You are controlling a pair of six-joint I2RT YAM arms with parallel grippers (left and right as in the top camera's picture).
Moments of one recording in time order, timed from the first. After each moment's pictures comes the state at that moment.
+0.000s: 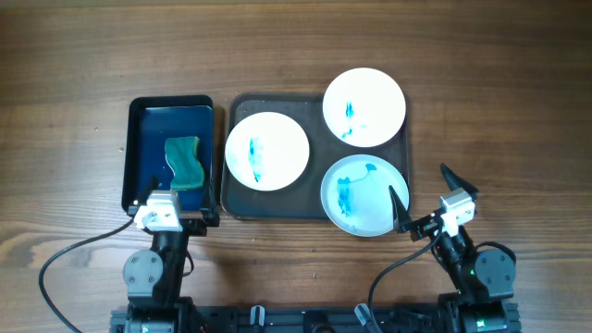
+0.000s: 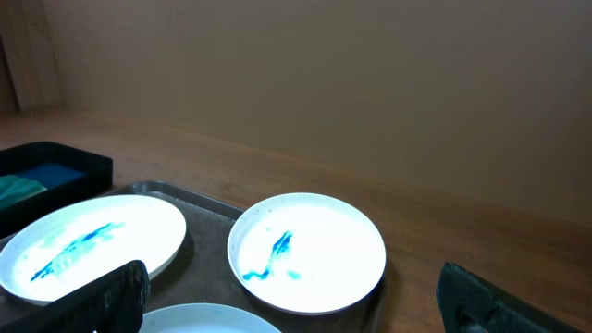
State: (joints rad) left arm -0.02 0.01 0.01 -0.07 0.04 -0.07; right arm 0.10 0.02 0.01 0.02 -0.29 -0.09
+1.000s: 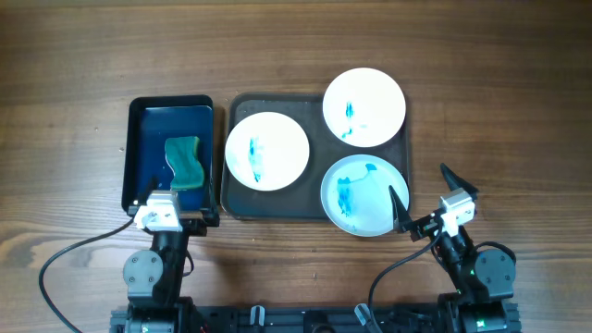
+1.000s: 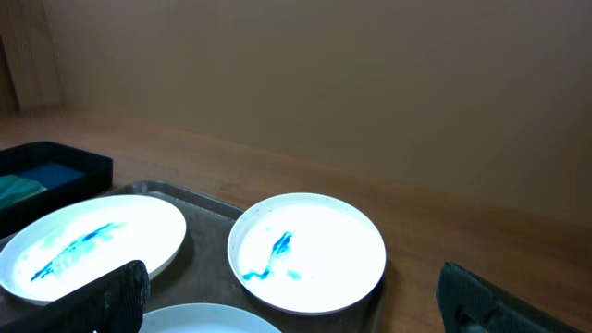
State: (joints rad) left arm -0.02 0.01 0.01 -0.07 0.04 -0.07; right arm 0.10 0.02 0.01 0.02 -0.29 -0.09
